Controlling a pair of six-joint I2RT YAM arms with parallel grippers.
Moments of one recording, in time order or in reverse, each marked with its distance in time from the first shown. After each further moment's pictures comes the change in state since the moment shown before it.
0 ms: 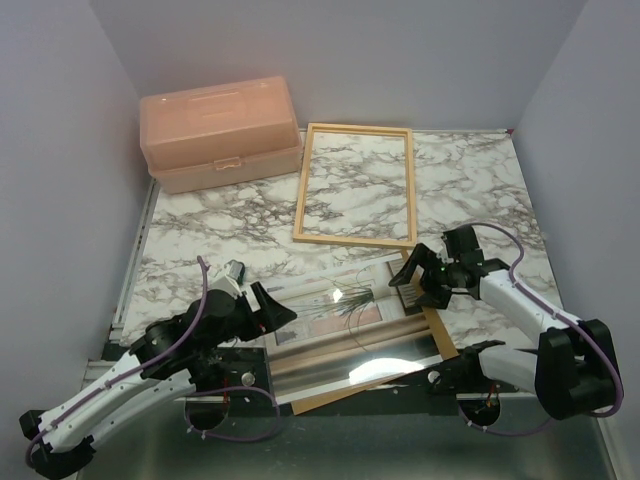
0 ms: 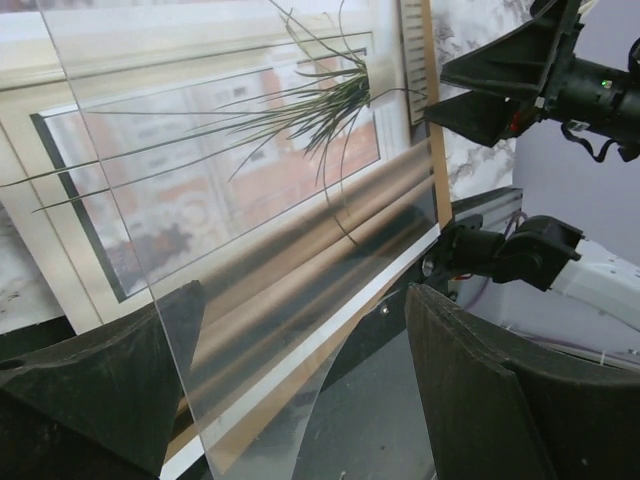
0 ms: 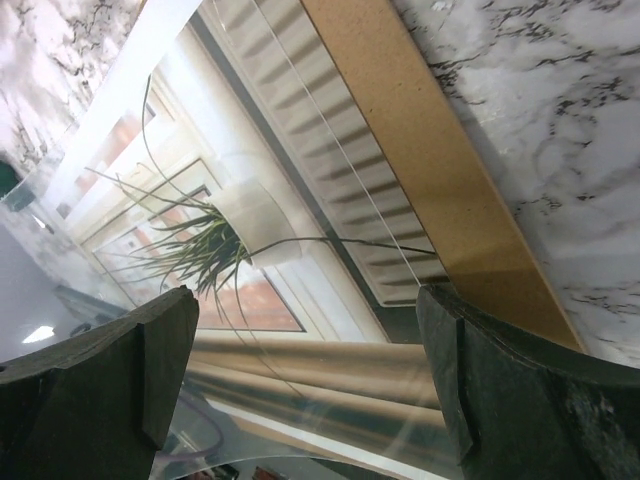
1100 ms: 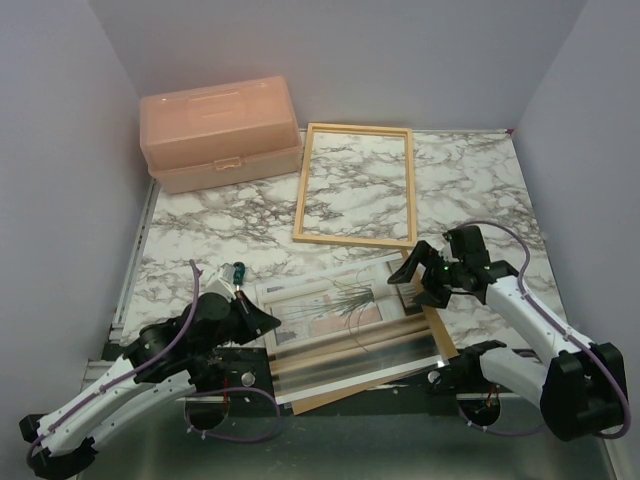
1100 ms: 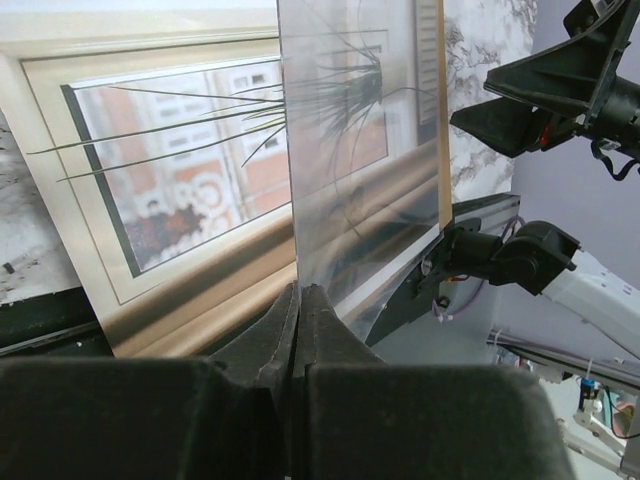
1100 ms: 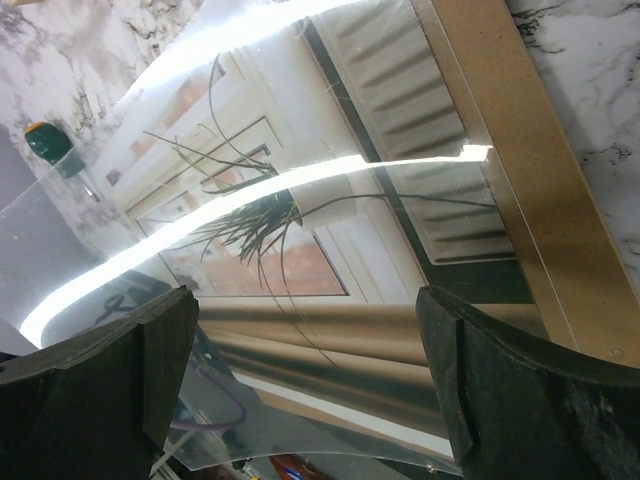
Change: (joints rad) left arm 0.000 -0.048 0.021 -0.084 -0.021 -0.042; right arm 0.006 -0.106 0.019 -0.067 -0.058 0.025
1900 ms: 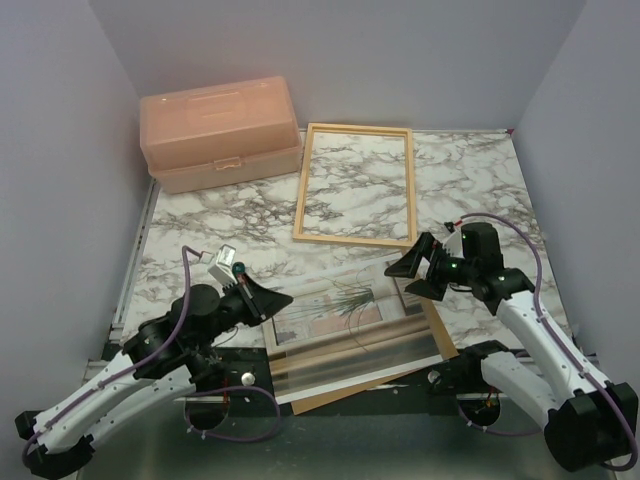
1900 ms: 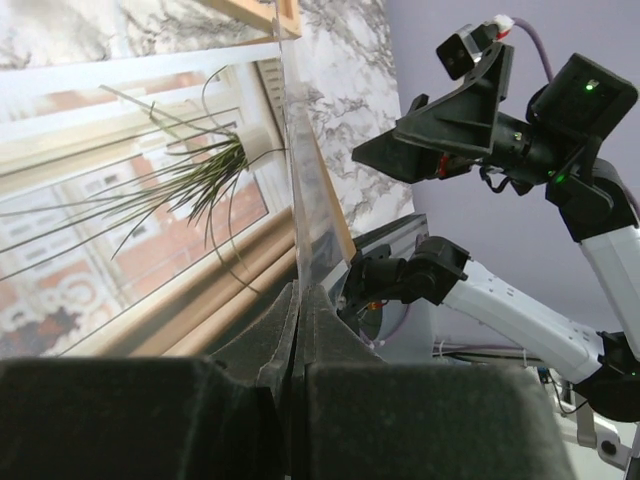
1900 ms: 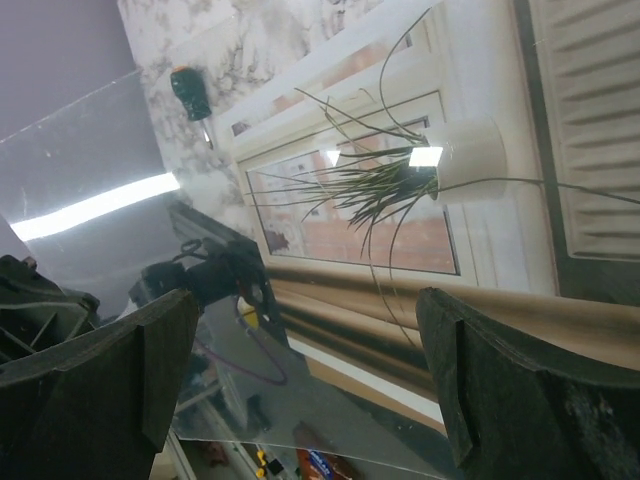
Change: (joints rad) left arm 0.000 0.039 0.037 0.272 -0.006 0.072; right arm 0.000 -0.174 0.039 0.018 -0.159 0.023
